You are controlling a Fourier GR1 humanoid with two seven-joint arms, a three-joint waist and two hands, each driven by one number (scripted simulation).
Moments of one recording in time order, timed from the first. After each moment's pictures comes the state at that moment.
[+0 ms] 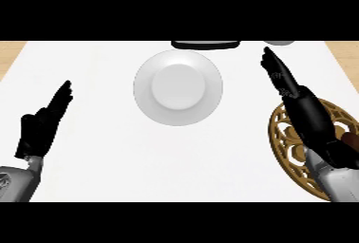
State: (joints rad) left arm -0.19 0.54 -0.20 -1.37 0.19 0.20 0.03; right arm -0.35 -0.46 0.29 -1.66 -0.12 -0.14 -0.10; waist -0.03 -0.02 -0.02
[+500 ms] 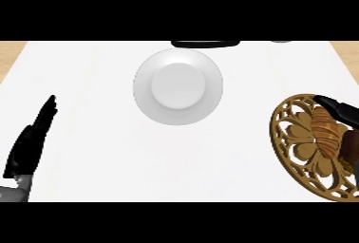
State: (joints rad) left arm -0.06 0.56 -0.17 -1.38 0.13 0.26 -0.07; right arm -0.21 -0.40 -0.17 -1.59 -0.35 -0.42 -0.09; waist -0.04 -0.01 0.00
